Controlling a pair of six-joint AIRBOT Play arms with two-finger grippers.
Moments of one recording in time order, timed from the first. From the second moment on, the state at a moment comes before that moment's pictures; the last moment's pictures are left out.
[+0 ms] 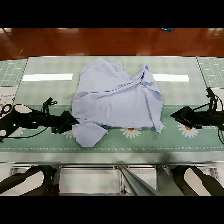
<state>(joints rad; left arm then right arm) 0.12 -1.25 0.53 0.73 -1.06 -1.36 -0.45 -0.93 0.60 -0.90 1.20 1.30</state>
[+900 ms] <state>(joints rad) 0.08 -1.29 0.64 0.73 -1.10 -1.26 -0.45 -1.23 0.61 -0.81 1.17 1.18</state>
